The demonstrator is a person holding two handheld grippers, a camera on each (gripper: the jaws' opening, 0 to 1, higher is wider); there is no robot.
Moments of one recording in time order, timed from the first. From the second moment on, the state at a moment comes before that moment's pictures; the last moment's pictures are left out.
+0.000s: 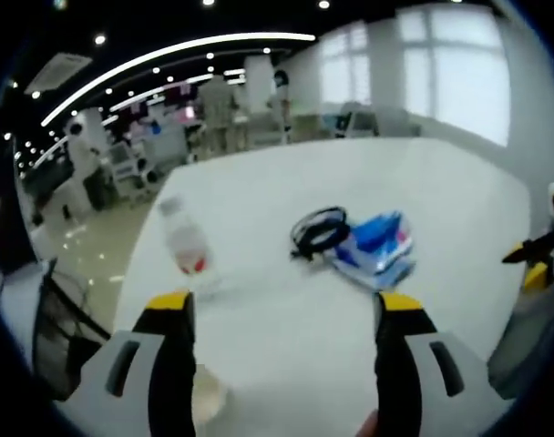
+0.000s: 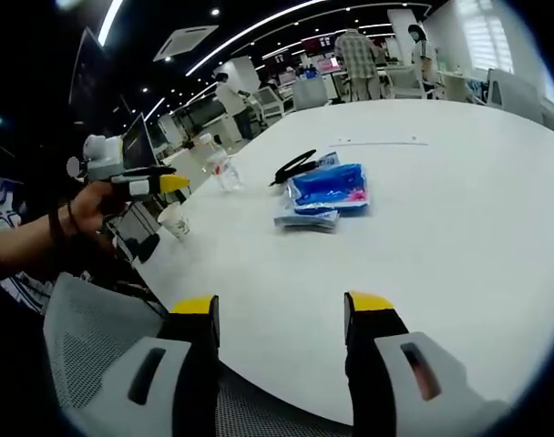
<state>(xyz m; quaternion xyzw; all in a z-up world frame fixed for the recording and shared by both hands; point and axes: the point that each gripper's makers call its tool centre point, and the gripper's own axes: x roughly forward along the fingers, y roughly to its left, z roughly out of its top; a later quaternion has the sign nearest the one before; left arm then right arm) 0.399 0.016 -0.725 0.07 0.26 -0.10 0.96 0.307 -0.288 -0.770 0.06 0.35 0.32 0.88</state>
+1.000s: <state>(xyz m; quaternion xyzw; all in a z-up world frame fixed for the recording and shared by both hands) 0.363 0.066 -0.812 0.06 0.40 -0.02 0.91 0.308 -0.290 -0.769 0.07 0.35 0.31 0.88</state>
